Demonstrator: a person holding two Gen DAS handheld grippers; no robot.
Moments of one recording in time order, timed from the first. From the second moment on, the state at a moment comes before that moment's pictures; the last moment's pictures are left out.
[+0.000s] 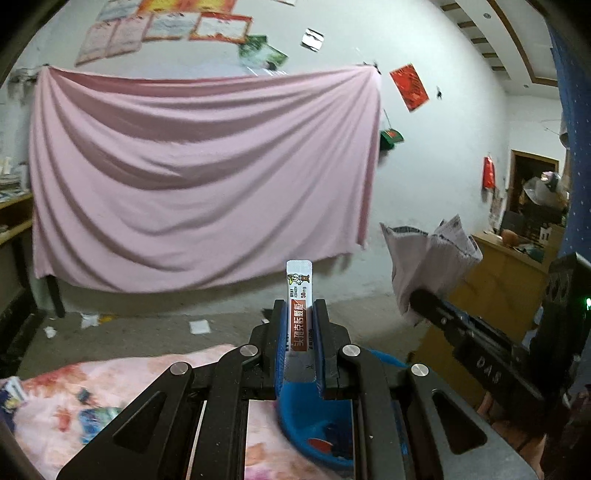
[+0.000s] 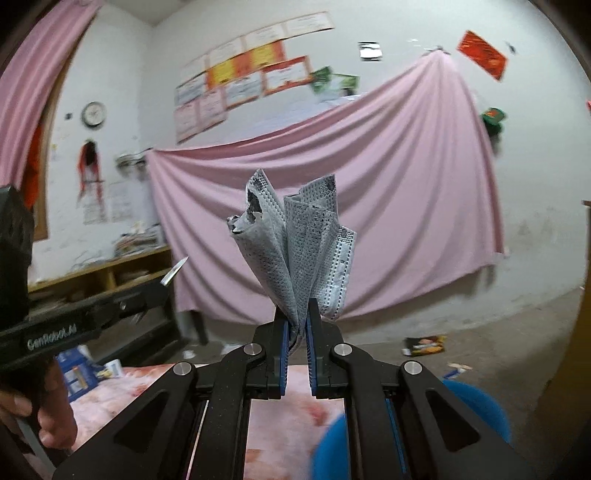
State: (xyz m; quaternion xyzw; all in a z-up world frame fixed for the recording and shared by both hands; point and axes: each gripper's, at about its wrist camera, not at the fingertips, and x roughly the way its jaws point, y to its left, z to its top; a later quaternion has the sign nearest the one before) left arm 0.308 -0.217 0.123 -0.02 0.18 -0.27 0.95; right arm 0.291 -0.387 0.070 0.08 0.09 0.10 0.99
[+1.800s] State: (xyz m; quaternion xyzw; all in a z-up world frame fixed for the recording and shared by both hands) left arm 0.288 -0.104 0.106 -0.08 0.13 -0.13 0.98; right arm 0.300 -0.389 0.061 0.08 0.11 0.10 0.99
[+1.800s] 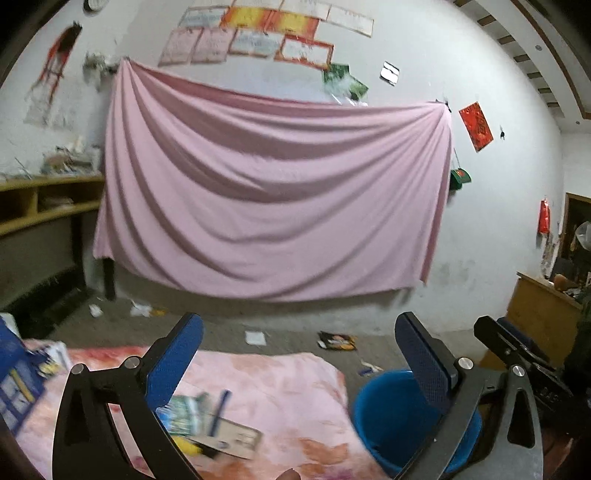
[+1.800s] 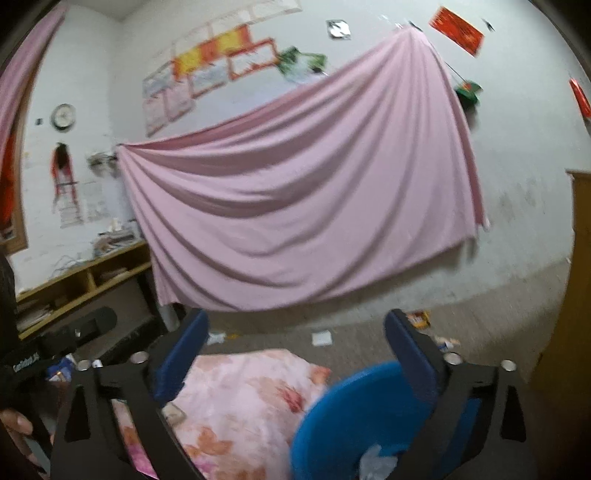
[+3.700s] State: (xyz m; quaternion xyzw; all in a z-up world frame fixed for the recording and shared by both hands) left arm 0.392 0.034 -0.062 -0.19 0.44 -0.13 0.87; right arm 0.429 -0.186 -0.044 -0.01 0.39 0.18 0.90
